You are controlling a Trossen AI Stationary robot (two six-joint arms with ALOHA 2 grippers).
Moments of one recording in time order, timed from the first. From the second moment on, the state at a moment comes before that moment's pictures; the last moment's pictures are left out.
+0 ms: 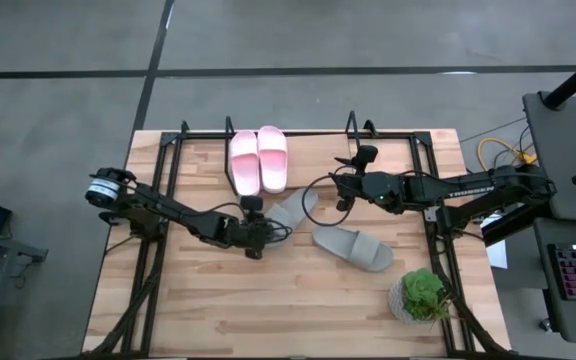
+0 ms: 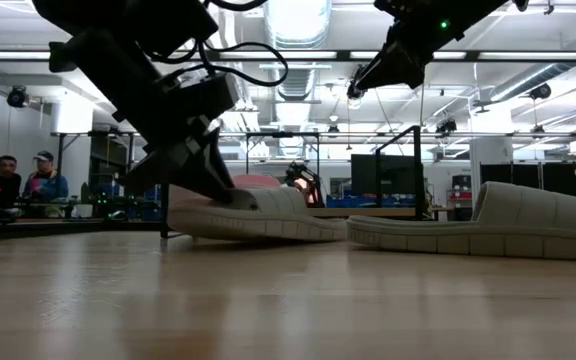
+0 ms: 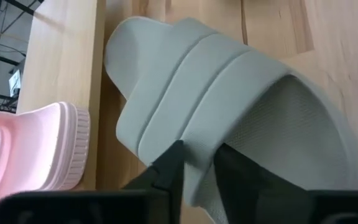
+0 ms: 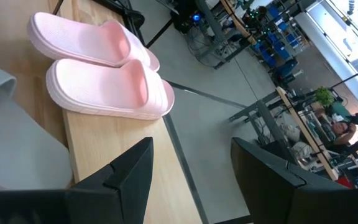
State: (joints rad) left arm -0.21 1.60 0.80 -0.10 -0.60 0.16; right arm 0.02 1.22 0.83 -0.05 0.73 -0.50
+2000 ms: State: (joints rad) left arm -0.26 1.34 0.81 0.00 -0.86 0.26; right arm 0.15 1.28 0.81 -0.12 0.40 -0.76
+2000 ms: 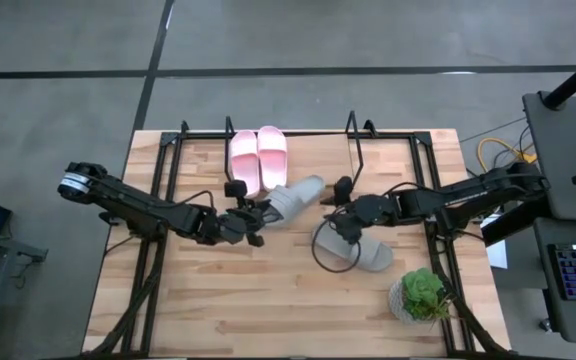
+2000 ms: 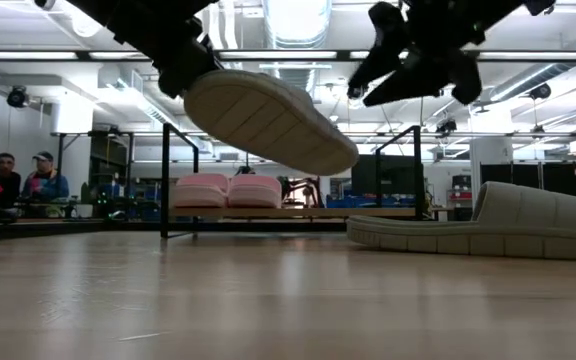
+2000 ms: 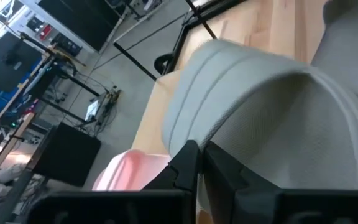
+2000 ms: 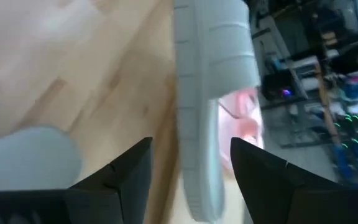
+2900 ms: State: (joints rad) left arm -0.26 1.34 0.84 0.16 -0.80 0.35; right arm 0.15 1.36 0.81 0.01 0.59 -0.84
